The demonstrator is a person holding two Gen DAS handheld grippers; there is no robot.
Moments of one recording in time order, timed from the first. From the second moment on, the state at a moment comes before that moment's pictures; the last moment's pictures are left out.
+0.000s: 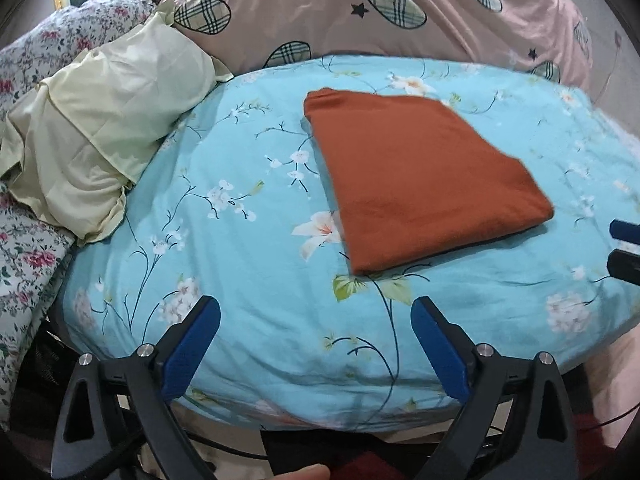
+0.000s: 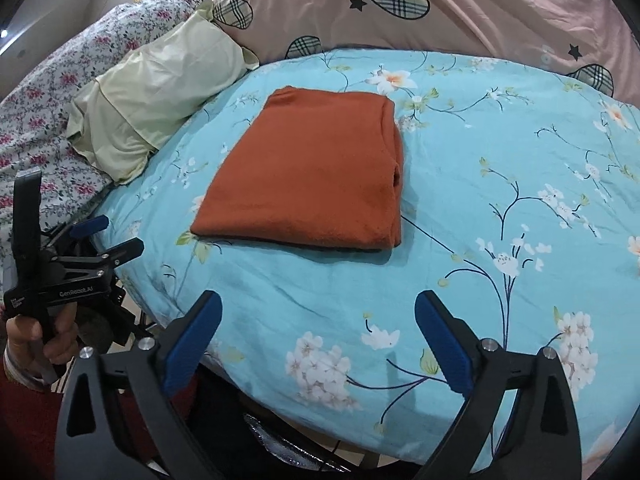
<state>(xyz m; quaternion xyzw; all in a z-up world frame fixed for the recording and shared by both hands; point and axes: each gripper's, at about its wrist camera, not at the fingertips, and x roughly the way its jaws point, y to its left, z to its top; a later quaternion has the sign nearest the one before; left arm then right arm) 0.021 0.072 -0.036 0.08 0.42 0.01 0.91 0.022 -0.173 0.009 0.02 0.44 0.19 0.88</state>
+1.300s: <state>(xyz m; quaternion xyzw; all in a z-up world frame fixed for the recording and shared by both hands) 0.069 0.059 -0.012 0.10 0.39 0.03 0.91 0.082 -0.142 0.031 -0.06 0.42 0.19 0.88</state>
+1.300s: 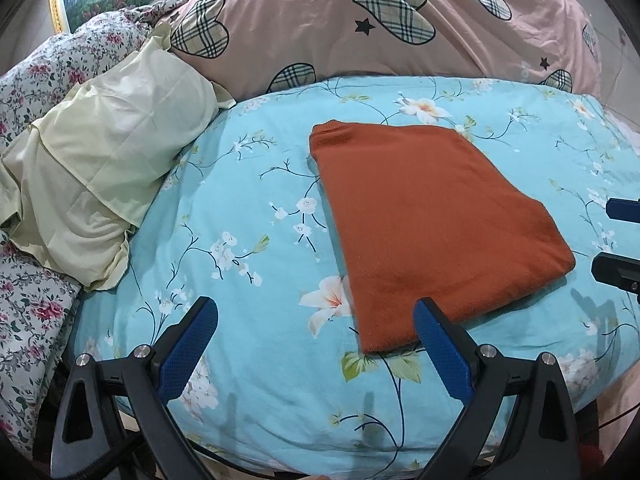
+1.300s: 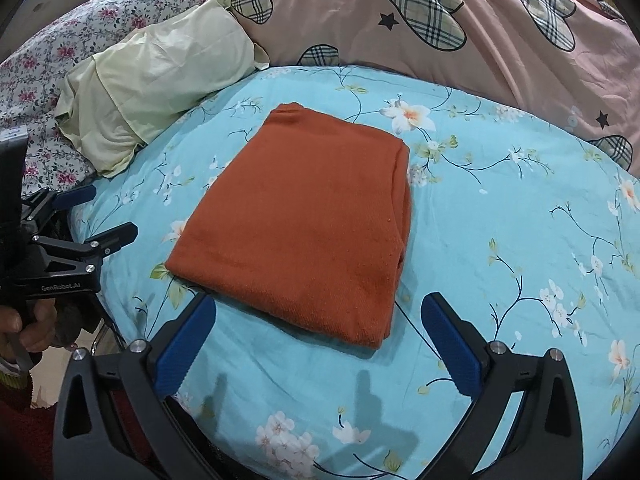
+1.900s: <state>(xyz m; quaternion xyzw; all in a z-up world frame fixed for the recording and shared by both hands) 0.077 0.059 -0.020 0.10 0.40 0.03 0.91 0.089 -0.141 0.020 -0.05 0.44 0.19 0.88</state>
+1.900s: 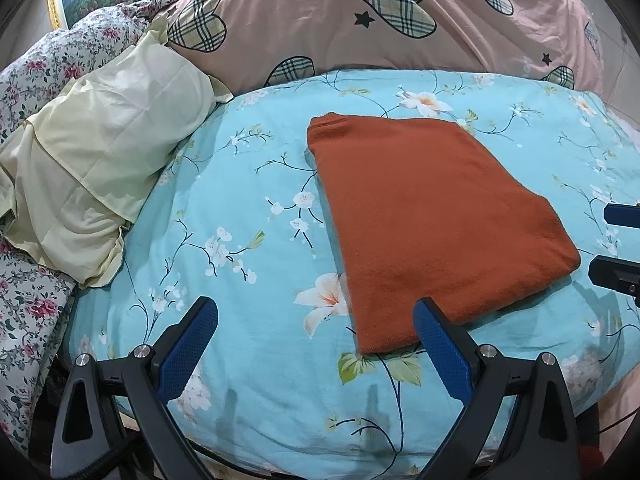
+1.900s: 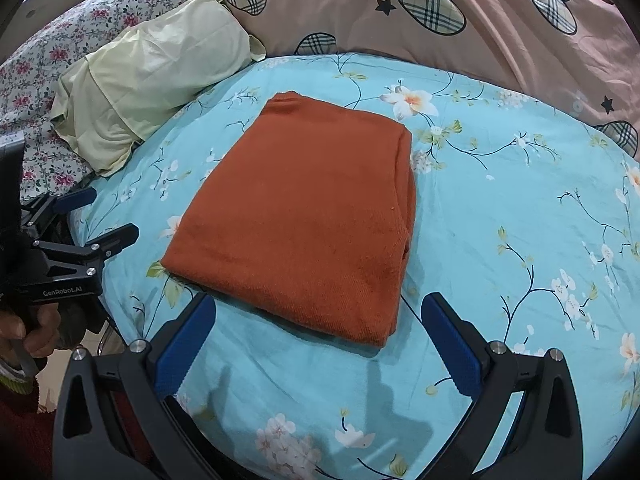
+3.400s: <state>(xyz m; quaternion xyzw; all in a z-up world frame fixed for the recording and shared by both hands) 0.088 0.048 -0.022 0.10 0.41 0.03 0.91 0.093 -0.131 0.021 -0.05 0.44 0.20 0.87</state>
